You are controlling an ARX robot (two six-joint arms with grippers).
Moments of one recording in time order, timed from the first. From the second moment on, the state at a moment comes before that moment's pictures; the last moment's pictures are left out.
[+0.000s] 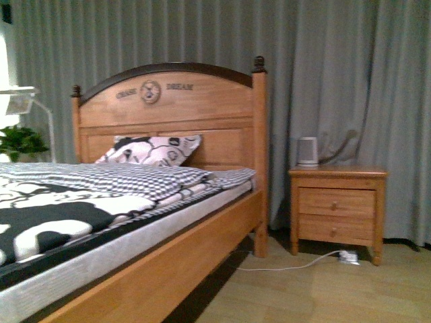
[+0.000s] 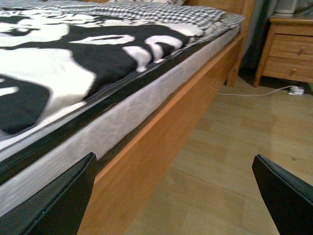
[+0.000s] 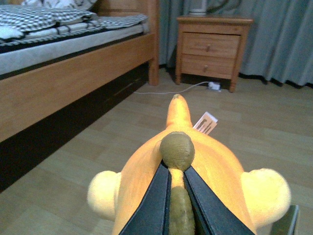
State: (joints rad) left arm 0.00 0.01 0.01 0.00 0.00 0.00; right arm 0.00 0.01 0.01 -0.01 0.00 0.00
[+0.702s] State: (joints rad) left arm 0.00 0.00 0.01 0.00 0.00 0.00; right arm 0.00 0.00 0.01 -0.01 0.00 0.00
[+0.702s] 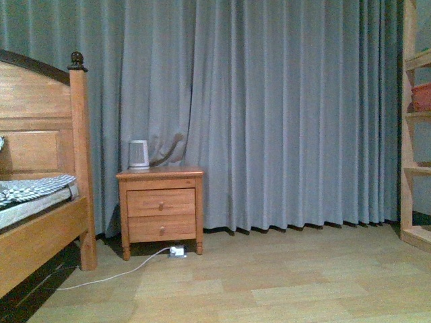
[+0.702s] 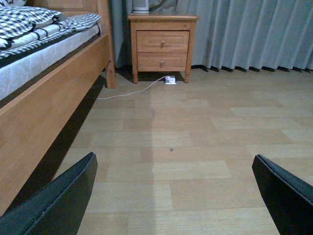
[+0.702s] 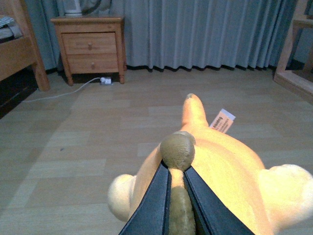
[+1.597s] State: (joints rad) left arm 0.00 0.00 0.01 0.00 0.00 0.00; right arm 0.00 0.00 0.01 -0.01 0.00 0.00
